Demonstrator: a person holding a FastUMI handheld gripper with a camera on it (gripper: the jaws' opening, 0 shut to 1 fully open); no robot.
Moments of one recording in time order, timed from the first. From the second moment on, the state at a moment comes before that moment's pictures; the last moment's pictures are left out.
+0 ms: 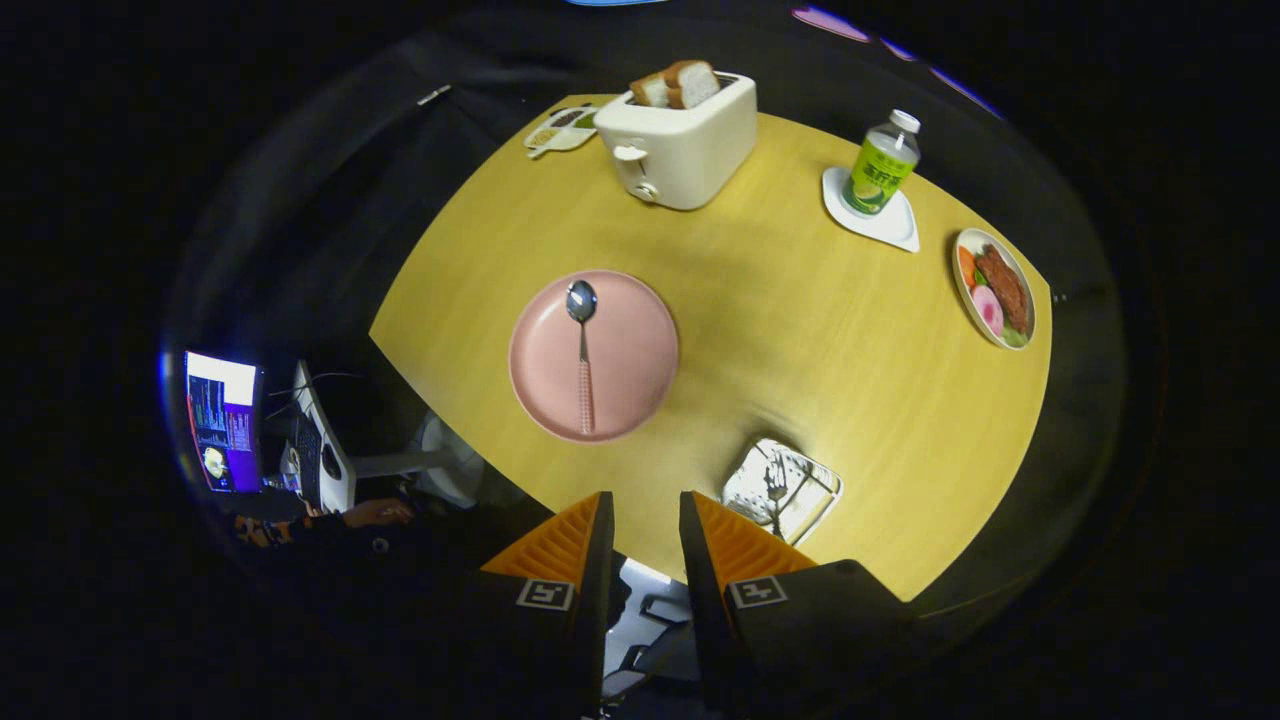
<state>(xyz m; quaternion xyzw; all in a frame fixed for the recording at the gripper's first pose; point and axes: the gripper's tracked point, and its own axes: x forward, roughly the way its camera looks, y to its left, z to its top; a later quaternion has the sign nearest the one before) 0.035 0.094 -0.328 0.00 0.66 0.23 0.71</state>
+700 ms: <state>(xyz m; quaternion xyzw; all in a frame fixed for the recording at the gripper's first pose) 0.017 0.210 -0.473 -0.07 0.62 0.24 0.75</state>
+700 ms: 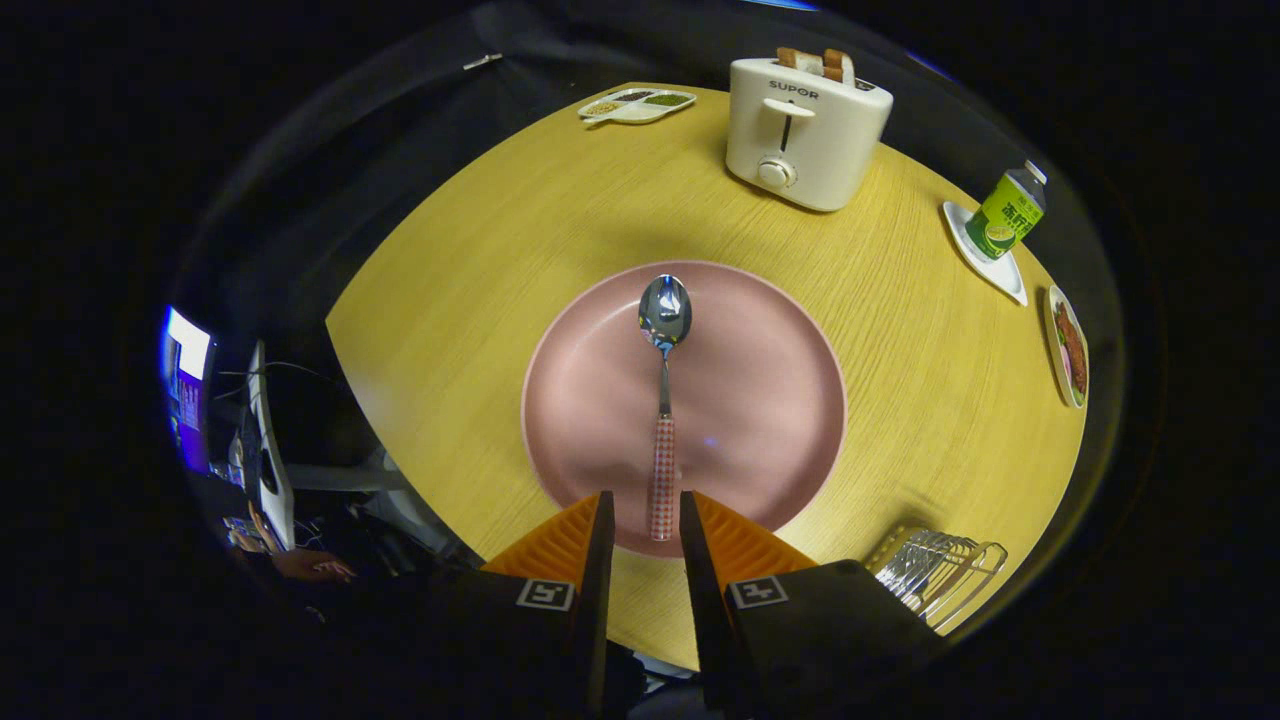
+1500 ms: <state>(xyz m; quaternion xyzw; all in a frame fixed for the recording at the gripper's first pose) 0.009 0.210 -0.514 -0.09 0.65 0.21 0.73</state>
